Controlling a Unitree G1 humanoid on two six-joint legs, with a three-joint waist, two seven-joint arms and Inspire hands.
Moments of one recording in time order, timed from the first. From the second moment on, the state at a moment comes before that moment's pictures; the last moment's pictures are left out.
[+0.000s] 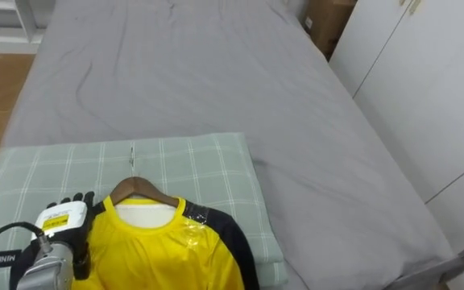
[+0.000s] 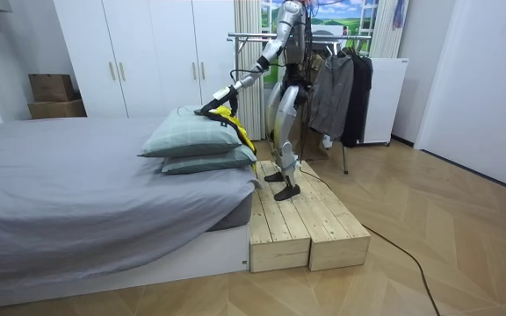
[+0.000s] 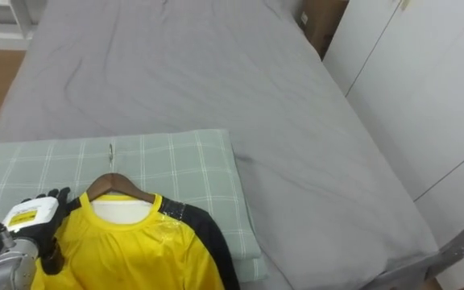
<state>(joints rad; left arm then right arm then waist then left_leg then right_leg) -0.47 0.47 -0.24 1.15 0.82 0.07 0.26 0.22 -0.26 0.24 1.22 0.07 0.07 0.09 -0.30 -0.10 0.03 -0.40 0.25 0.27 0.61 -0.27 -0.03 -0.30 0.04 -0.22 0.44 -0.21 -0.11</state>
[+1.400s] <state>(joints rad) -0.52 0.51 -0.23 1.18 0.82 0.07 0.23 0.24 -0.25 0.24 1.22 0.07 0.07 0.13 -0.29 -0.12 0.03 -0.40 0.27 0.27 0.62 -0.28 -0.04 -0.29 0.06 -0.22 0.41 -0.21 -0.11</state>
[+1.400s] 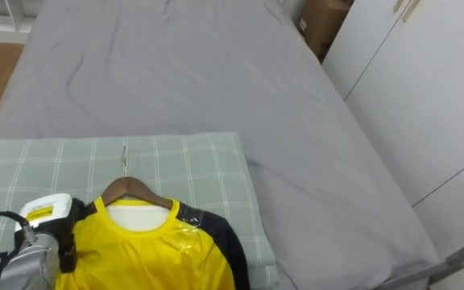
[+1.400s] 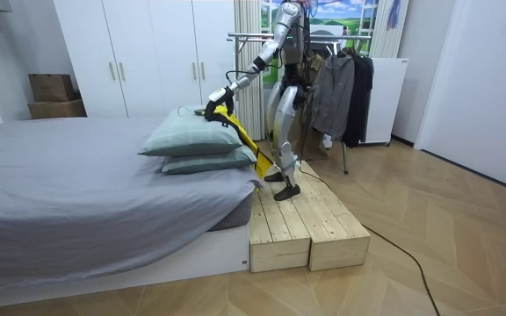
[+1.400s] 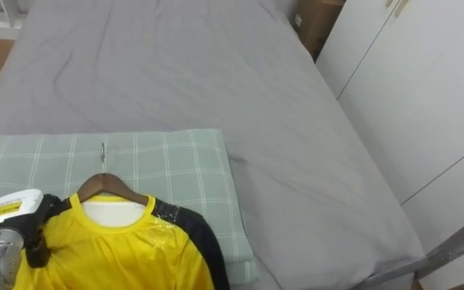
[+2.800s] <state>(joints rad) -0.48 0.46 -0.23 1.18 0.63 -0.01 0.23 0.23 -0.26 0.25 1.20 0.07 0.00 0.04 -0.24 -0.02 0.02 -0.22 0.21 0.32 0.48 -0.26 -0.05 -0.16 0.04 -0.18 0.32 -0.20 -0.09</state>
